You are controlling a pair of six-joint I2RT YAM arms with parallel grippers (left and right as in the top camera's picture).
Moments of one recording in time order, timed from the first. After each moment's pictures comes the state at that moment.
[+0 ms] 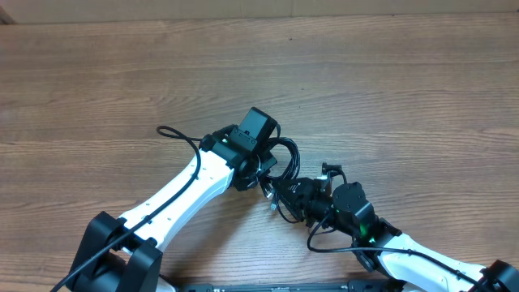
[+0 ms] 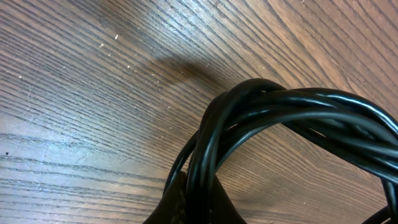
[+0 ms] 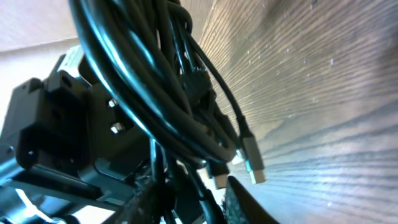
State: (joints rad) left arm -0.61 1.62 1.10 -0.73 0.07 -1.24; right arm 0.68 1.25 0.21 0.68 -0.34 1.66
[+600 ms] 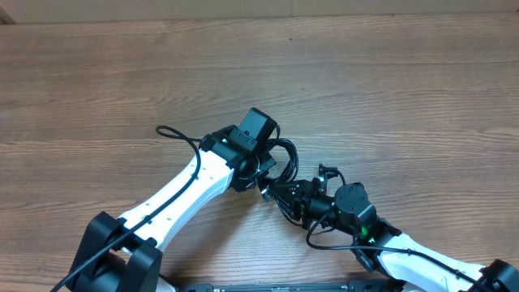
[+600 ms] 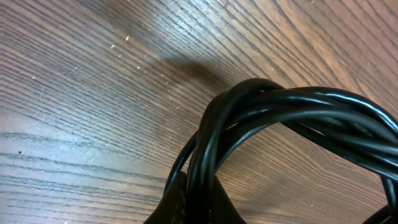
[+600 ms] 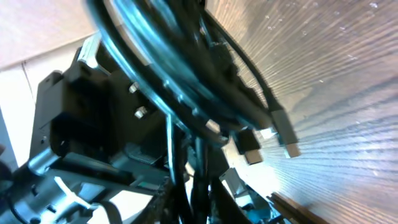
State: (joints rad) left arm -0.61 1.62 1.10 -0.75 0.05 -1.24; right arm 0.68 1.26 0.21 0.75 -0.40 1.81
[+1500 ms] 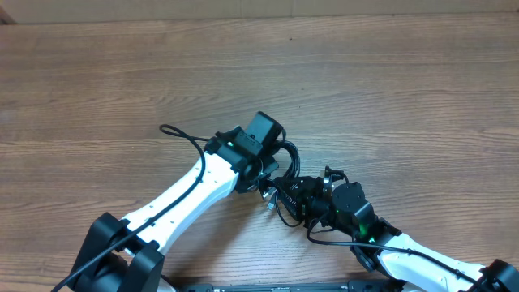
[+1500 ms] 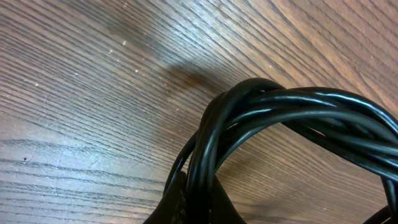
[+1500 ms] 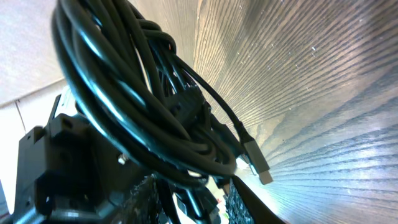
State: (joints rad) left arm -0.66 1.62 1.10 -0.75 -0.01 -1.22; right arm 0.68 1.26 0.21 0.67 -0.31 1.85
